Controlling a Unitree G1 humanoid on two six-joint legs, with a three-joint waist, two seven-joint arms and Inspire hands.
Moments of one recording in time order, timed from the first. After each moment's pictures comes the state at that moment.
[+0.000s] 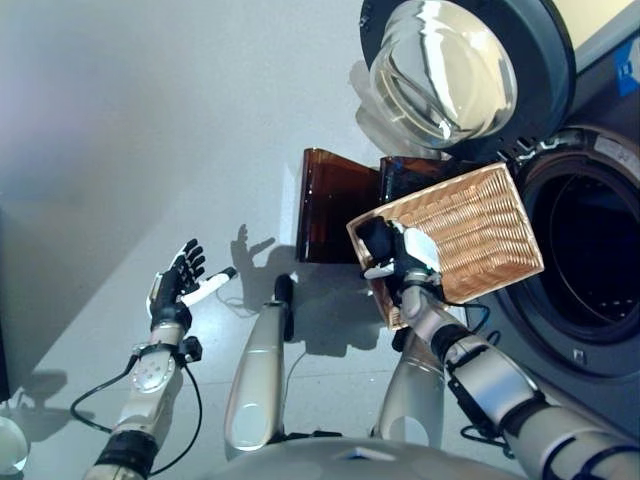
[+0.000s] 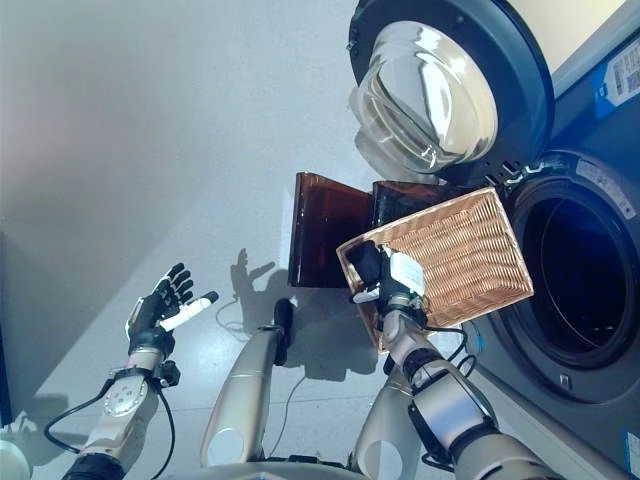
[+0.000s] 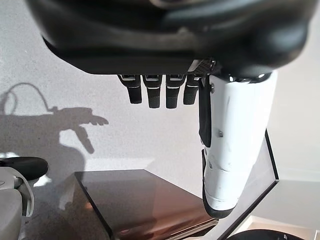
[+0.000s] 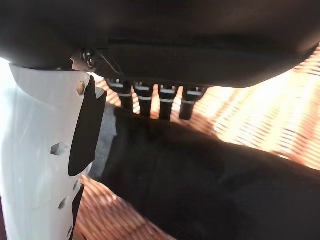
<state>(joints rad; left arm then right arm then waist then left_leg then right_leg) 0.09 0.40 -0.13 0.46 -0.47 -0.36 0.12 -0.63 -0.22 0.47 1.29 -0.33 -0.09 -0.58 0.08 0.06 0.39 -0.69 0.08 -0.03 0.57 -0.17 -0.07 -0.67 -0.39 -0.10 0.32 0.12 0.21</state>
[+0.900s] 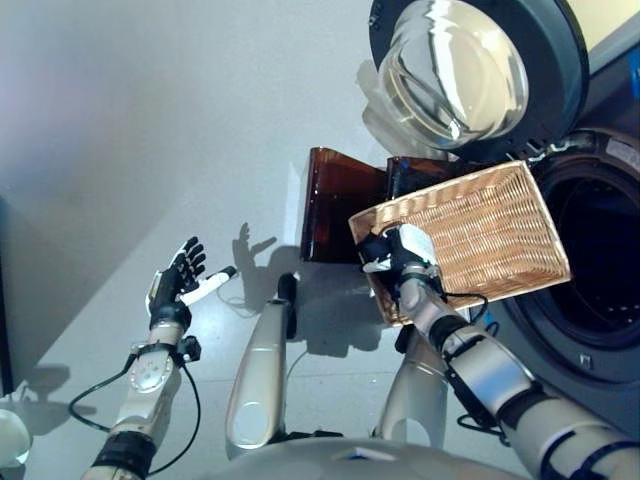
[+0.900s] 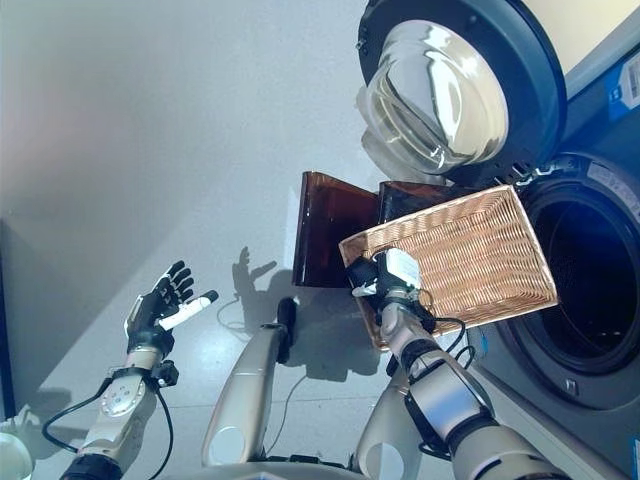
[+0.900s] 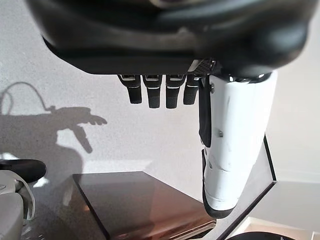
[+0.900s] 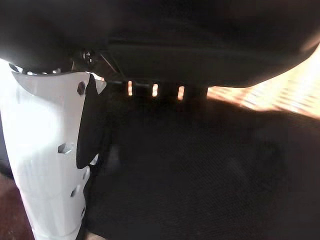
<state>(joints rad) 0.10 0.41 -0.12 0.44 -0.47 -0.36 0.10 -0.67 -0.22 0.48 1.32 -0.34 -0.08 -0.52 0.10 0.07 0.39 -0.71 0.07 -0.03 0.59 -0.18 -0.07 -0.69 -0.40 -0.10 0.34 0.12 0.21</state>
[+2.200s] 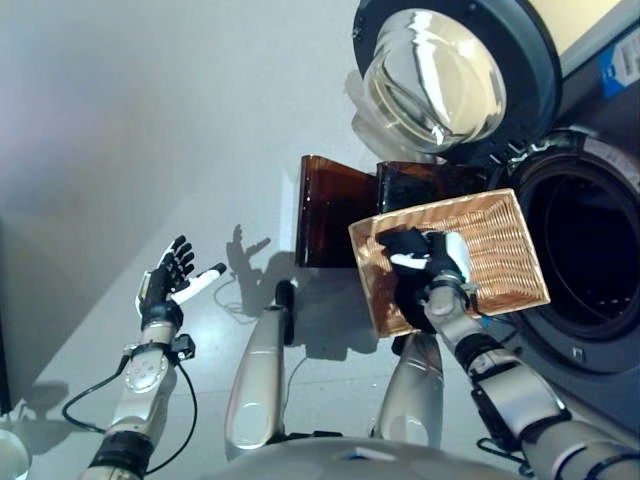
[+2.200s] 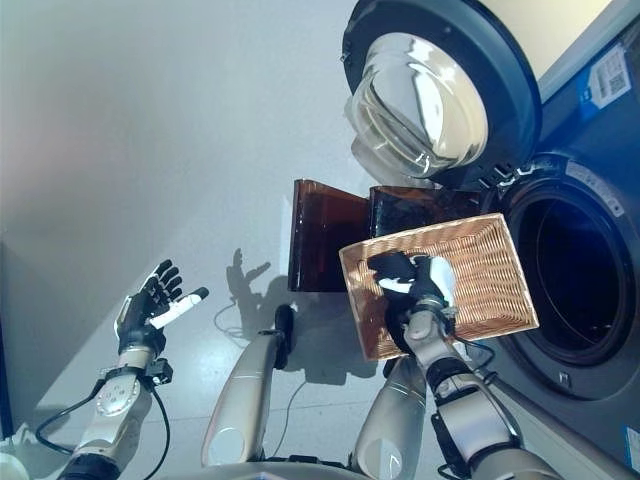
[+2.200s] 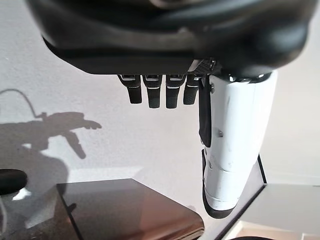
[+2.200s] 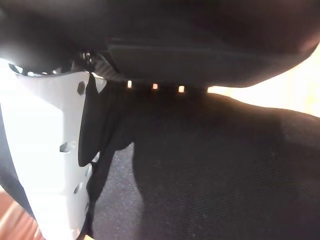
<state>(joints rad) 0.10 0.41 -0.09 0.44 -0.46 -0.36 0.13 -0.51 -0.35 0.28 1.13 -0.03 -0.16 -0.52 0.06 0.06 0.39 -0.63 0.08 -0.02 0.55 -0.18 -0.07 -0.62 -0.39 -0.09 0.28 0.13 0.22</state>
